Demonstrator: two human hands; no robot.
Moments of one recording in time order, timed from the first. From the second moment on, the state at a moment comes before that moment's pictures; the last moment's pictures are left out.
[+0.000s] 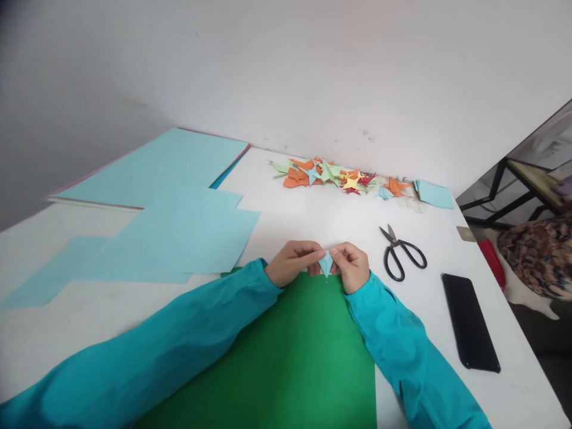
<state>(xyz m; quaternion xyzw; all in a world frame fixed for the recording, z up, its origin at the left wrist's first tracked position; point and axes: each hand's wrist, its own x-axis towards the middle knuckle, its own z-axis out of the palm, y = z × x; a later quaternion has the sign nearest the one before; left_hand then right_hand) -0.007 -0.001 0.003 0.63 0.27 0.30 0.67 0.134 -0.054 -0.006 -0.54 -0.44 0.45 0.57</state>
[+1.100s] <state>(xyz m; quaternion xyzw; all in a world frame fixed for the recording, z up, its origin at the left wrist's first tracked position) -0.012 0.002 0.006 0.66 0.22 0.23 0.69 0.133 -0.057 0.002 -0.52 -0.53 0.48 0.47</state>
